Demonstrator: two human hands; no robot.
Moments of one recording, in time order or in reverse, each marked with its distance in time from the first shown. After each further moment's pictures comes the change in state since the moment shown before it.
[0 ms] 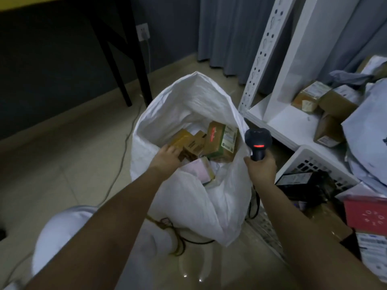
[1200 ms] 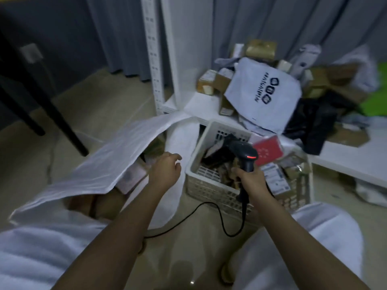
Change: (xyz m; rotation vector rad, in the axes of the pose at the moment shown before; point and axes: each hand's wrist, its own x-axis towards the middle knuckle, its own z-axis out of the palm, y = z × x) left_hand -0.010 0.172 -0.126 -1.124 0.311 -0.023; right_hand -0.115 0.081 -0.198 0.295 0.135 0.394
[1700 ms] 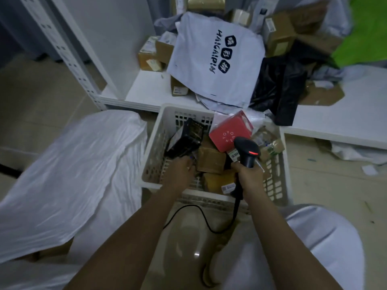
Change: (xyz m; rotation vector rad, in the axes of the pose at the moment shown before) left_hand 0.075 0.104 0.160 -0.164 -0.292 0.102; right_hand 0.109 0.055 -0.080 0.222 0.260 0.210
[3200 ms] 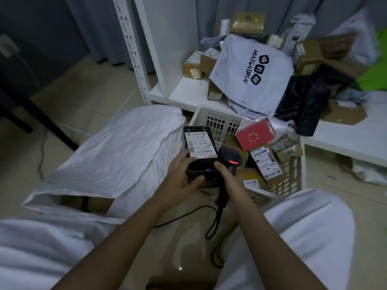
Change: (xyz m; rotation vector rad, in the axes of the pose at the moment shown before) left_hand -0.152 -0.028 -0.068 -0.208 0.204 0.278; right_hand -0.131 0.033 0.047 0.112 -0.438 -0.035
